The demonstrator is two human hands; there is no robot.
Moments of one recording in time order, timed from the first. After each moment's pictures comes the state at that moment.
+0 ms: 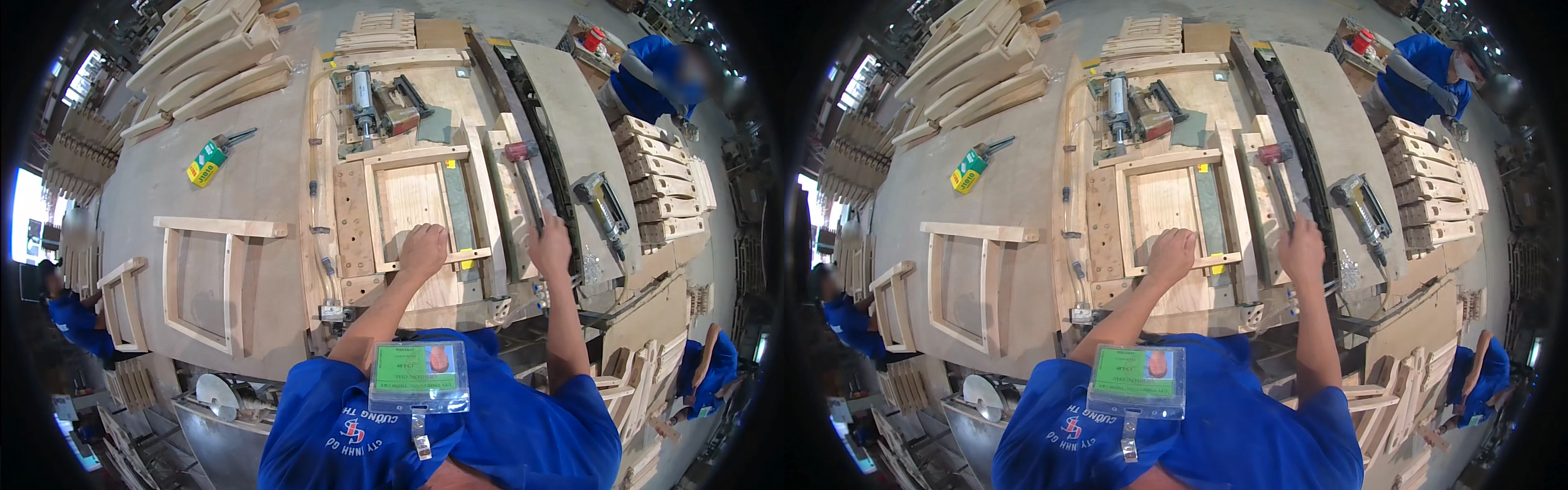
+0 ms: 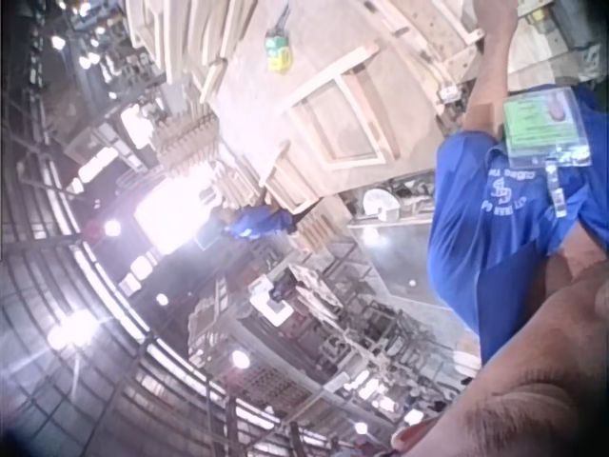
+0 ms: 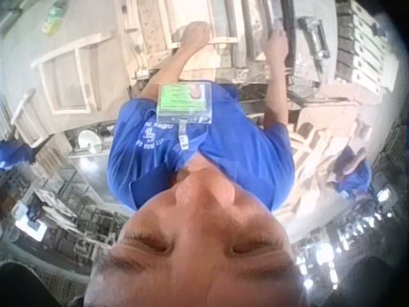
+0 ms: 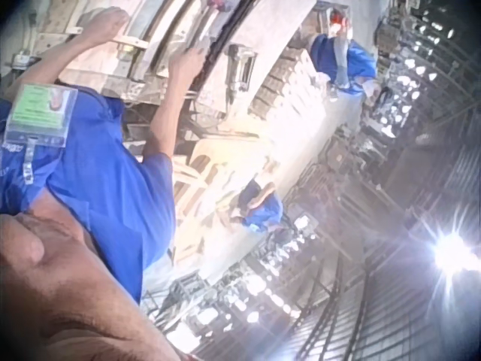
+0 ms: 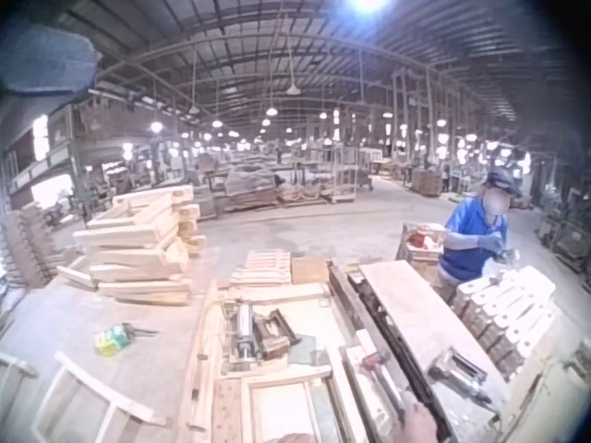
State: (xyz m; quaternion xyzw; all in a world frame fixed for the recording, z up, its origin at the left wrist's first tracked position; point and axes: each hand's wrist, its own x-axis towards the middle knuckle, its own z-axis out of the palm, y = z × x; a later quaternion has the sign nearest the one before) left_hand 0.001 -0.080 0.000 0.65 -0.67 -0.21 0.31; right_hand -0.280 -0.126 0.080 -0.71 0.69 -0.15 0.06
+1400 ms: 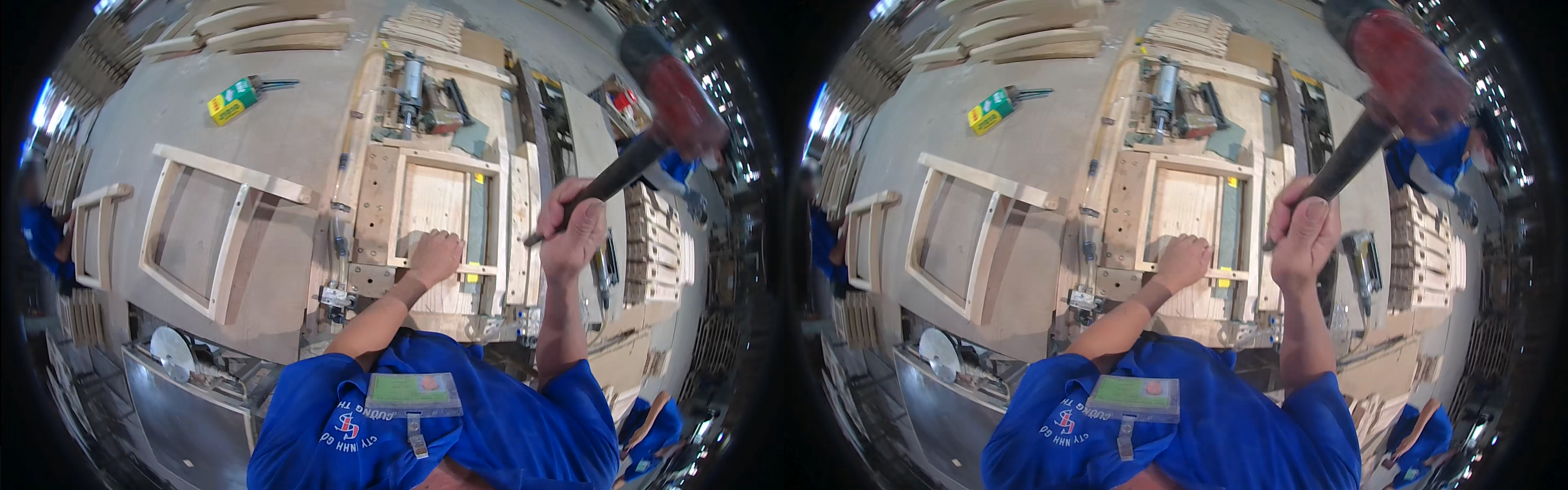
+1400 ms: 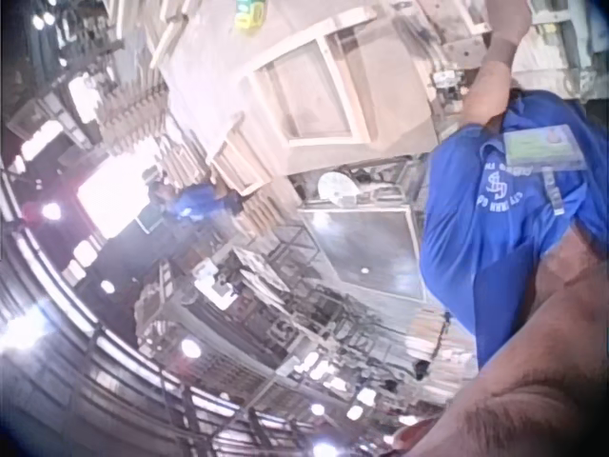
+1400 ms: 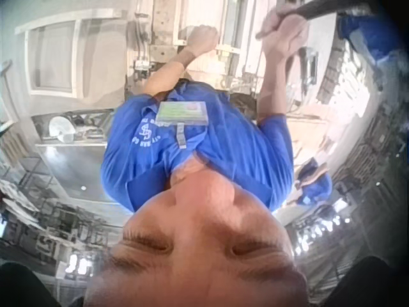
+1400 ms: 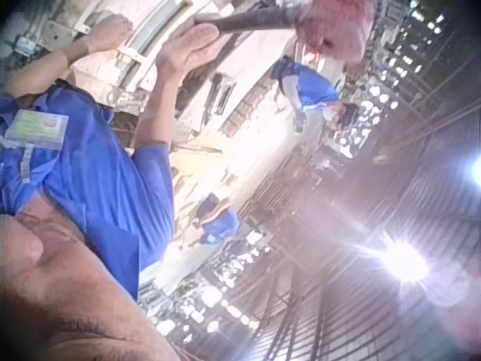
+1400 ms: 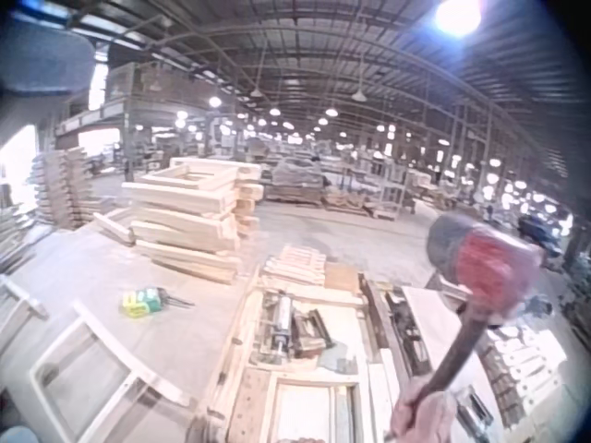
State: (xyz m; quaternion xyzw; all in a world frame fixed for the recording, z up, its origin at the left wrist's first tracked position) left_hand 0.015 -0.072 -0.003 0.66 -0.66 -0.21 0.30; right_hand -0.102 -0.133 0.244 -0.68 0.26 -0.57 0.39
